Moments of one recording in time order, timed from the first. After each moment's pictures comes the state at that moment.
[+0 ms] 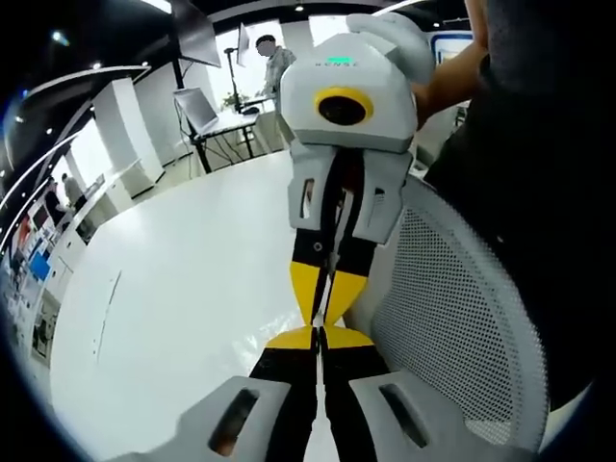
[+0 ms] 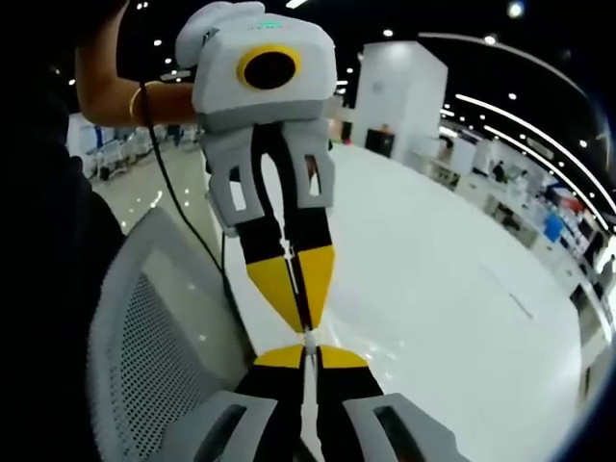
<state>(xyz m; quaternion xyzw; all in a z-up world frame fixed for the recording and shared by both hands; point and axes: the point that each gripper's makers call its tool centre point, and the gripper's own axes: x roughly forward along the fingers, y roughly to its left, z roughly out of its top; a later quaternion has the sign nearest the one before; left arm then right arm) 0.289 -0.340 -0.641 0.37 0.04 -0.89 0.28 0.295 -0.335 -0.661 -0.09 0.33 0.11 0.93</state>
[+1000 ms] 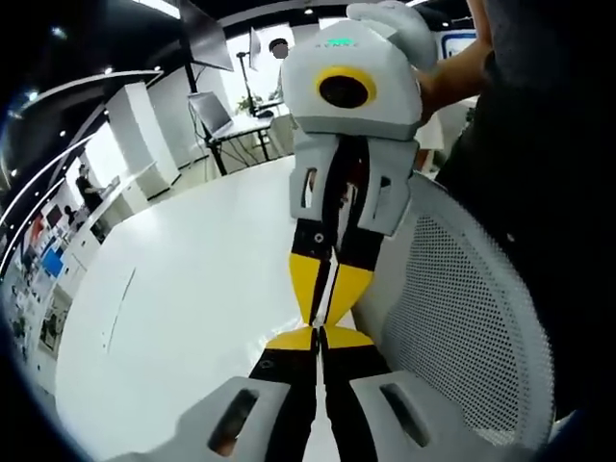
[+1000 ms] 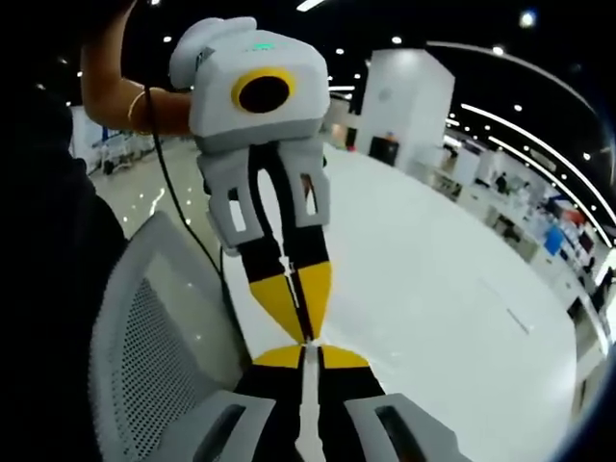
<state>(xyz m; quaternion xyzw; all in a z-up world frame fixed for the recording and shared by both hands) 0.294 -0.345 -0.638 0.34 0.05 -0.88 0.33 0.301 -0.337 -0.647 -0.11 0.32 0.11 0.93</state>
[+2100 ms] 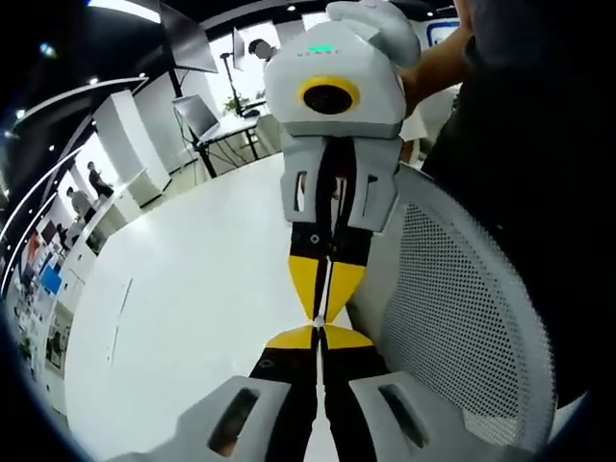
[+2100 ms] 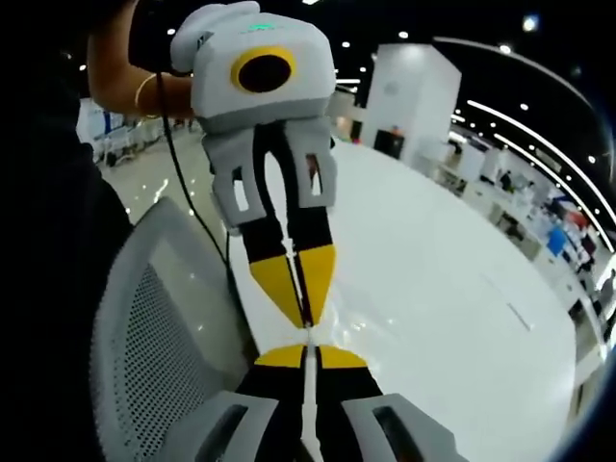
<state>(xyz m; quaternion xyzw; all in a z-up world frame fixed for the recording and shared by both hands) 0.290 -0.337 -0.640 0.37 0.01 -0.88 0.30 0.292 -0.333 -0.658 -0.11 0.34 0.12 0.93</state>
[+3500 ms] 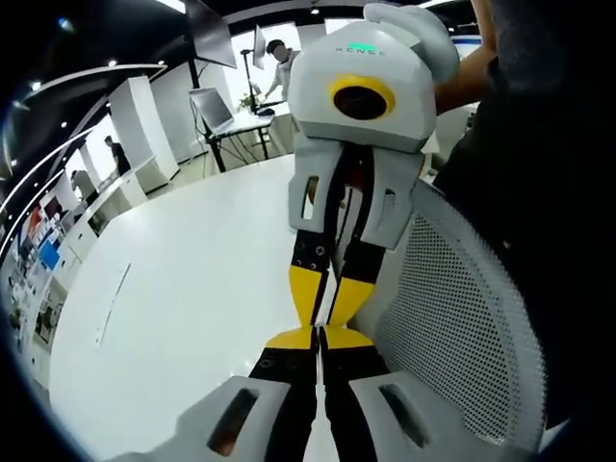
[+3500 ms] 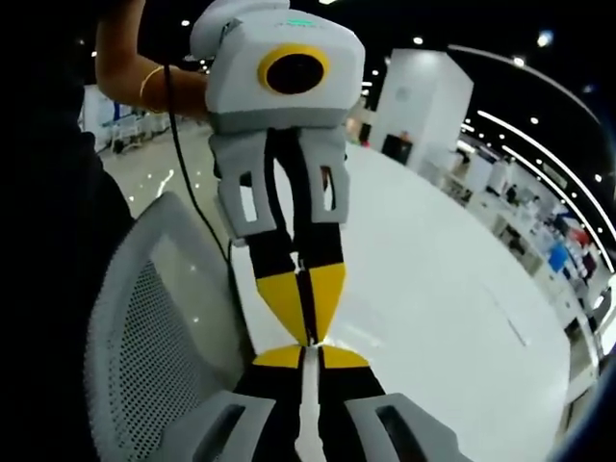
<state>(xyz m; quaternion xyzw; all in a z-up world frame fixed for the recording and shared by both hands) 0.289 -0.337 -0.641 0.35 0.05 -0.88 0.32 0.300 -0.327 -0.657 -0.15 0.34 0.14 0.92</state>
